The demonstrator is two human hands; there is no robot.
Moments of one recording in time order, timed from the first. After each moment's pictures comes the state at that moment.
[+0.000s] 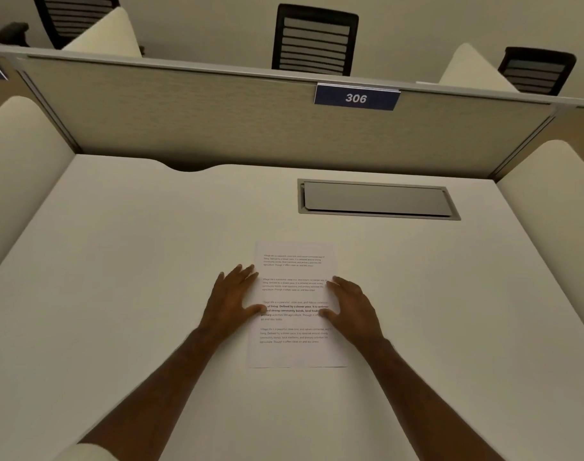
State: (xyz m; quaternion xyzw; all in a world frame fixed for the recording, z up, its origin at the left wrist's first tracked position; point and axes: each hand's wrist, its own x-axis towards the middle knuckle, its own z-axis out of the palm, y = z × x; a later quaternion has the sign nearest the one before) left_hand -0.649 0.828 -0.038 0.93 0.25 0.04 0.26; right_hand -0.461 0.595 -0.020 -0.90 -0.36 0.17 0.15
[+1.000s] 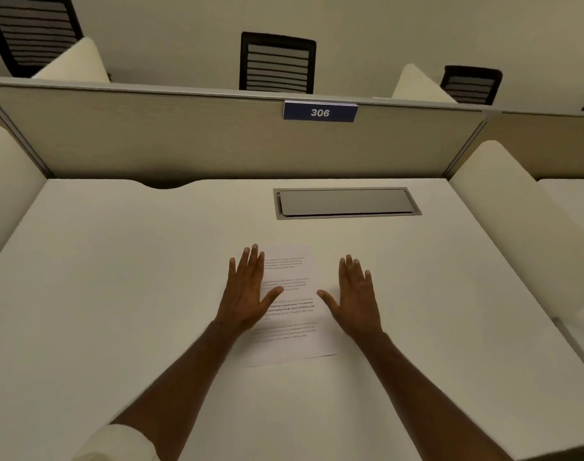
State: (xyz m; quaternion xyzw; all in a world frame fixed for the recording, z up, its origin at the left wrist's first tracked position) left_hand -0.610 0.797 -0.008 0.97 0.17 0.09 0.17; right_hand -0.470 0.570 0.013 -0.94 -0.34 0.05 0.10
